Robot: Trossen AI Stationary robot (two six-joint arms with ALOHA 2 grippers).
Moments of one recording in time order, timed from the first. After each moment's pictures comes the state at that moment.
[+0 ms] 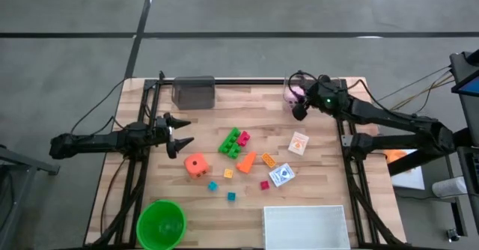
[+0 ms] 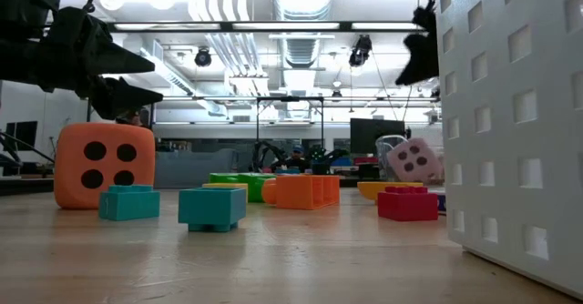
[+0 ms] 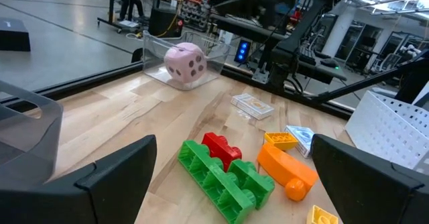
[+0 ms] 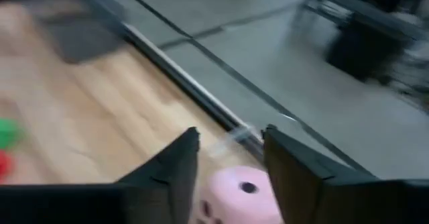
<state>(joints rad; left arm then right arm) 0.08 0.15 0.00 0.04 -0.16 -0.28 -0.43 0.92 0.64 -0.16 0.36 0.01</state>
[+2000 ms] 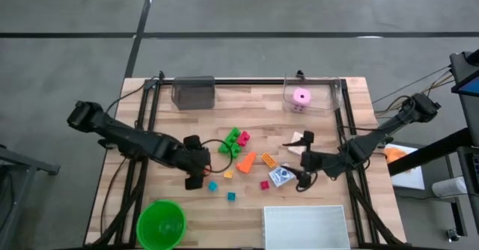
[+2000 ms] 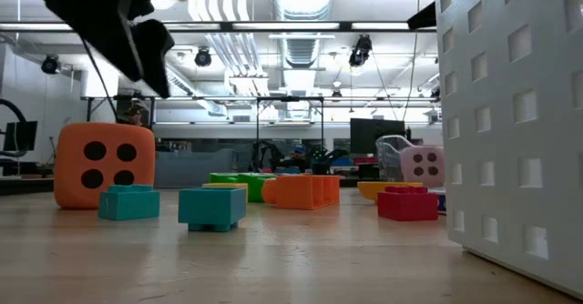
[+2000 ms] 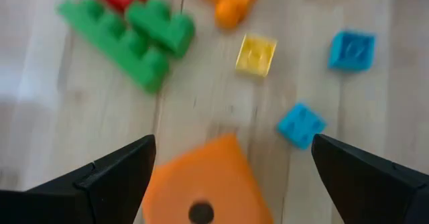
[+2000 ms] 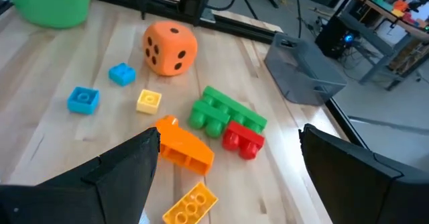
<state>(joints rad) -0.36 1.41 1.01 -0.81 -0.24 -0.43 0.56 1.07 0.62 -0.06 0.74 0.06</state>
